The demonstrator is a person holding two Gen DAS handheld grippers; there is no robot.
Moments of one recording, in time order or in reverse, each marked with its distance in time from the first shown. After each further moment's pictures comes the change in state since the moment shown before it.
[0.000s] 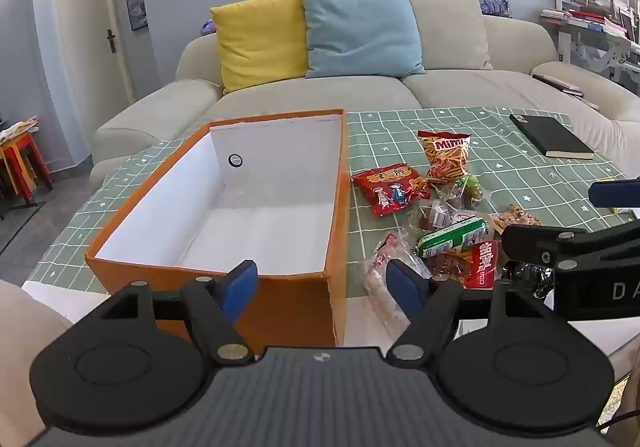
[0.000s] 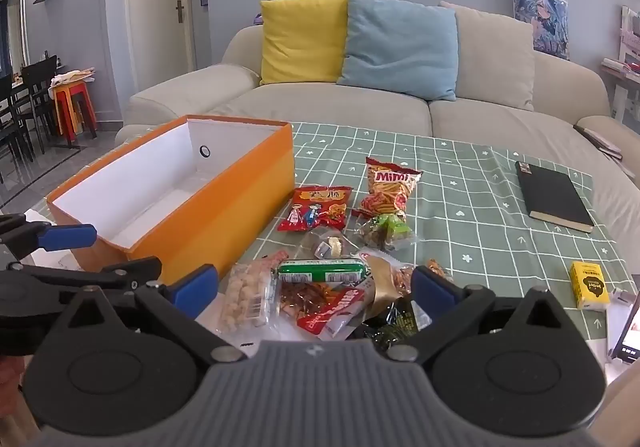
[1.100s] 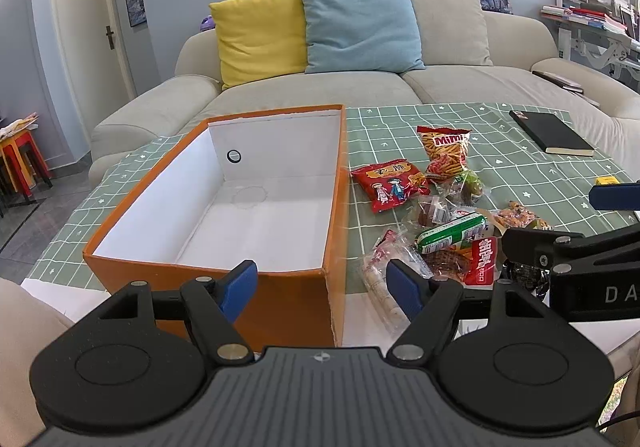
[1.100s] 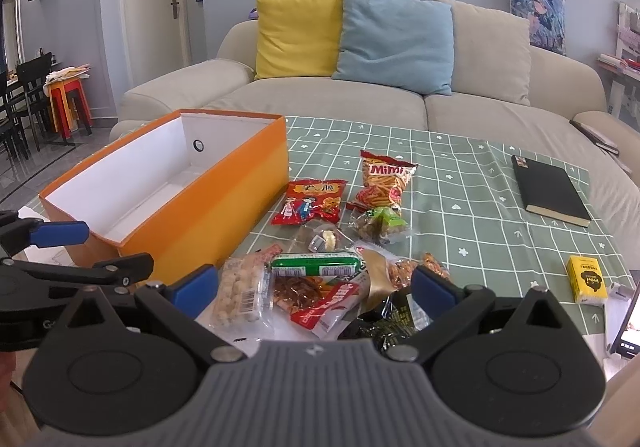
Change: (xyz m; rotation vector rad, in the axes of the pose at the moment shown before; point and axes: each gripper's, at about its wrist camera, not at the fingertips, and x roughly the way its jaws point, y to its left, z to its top) left arm 0.003 -0.001 0.000 0.000 0.014 -0.001; right arm 0.002 -0.003 -0.004 0.002 0.015 -0.007
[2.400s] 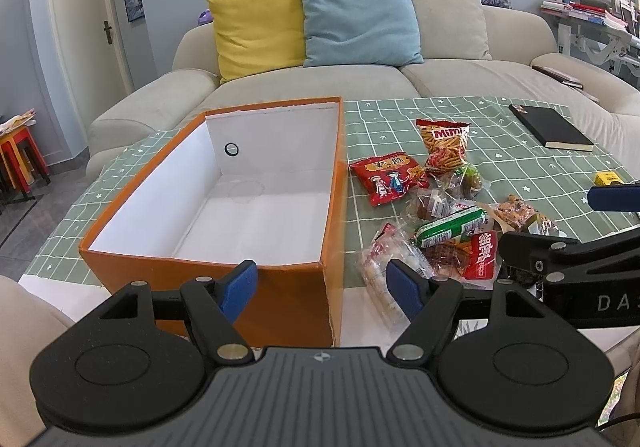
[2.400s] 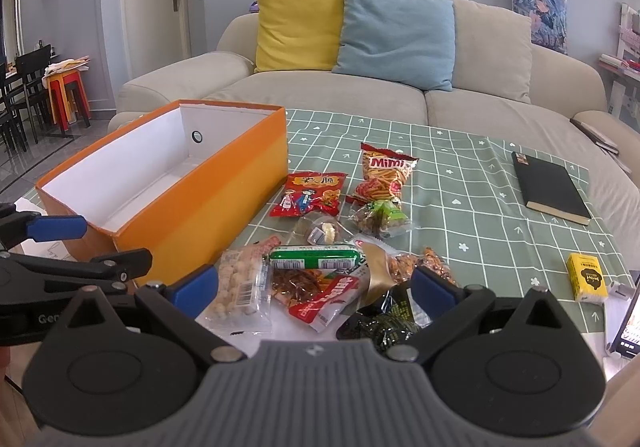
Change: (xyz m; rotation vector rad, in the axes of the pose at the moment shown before) left arm 0.005 -0.001 0.001 0.004 0.024 -0.005; right arm 0.006 0.003 -0.003 -0.012 0.017 -0.007
